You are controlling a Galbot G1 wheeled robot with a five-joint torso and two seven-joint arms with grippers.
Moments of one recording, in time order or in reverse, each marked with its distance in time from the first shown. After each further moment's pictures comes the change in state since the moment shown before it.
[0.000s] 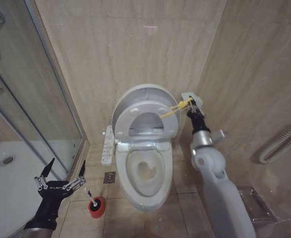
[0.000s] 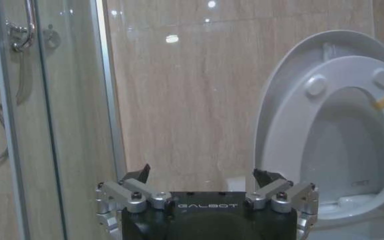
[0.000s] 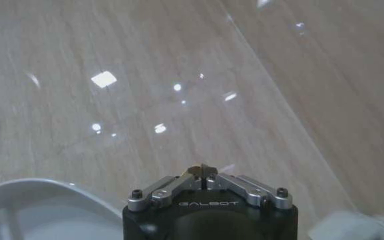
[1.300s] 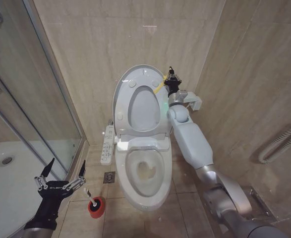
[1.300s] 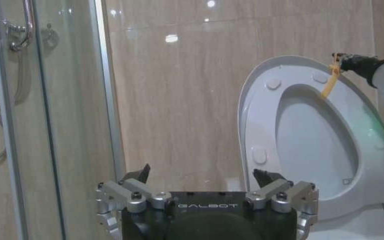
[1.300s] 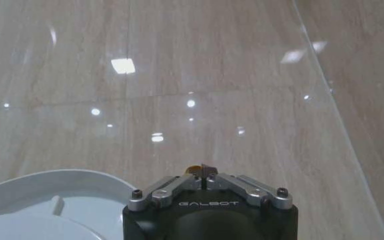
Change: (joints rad) left arm 0.000 0.000 0.000 0.000 0.000 0.000 0.000; right arm 0.558 0.031 -0.238 -0.652 -0.308 0.183 0.075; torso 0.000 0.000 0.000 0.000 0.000
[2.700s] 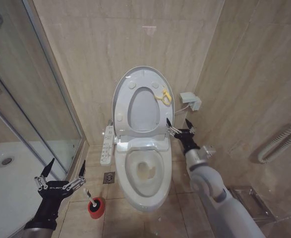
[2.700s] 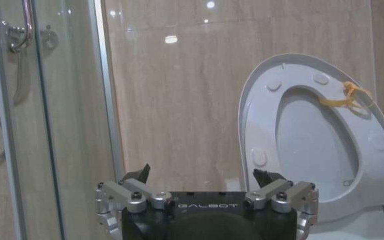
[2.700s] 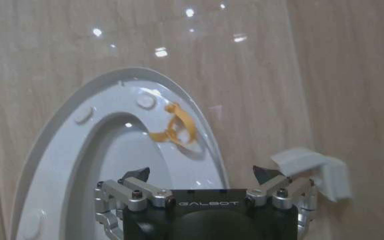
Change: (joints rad) left arm 0.000 0.000 0.000 0.000 0.000 0.000 0.000; right arm -0.879 -0.219 0.114 0.882 0.177 -0.329 0.093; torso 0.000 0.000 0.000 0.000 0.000
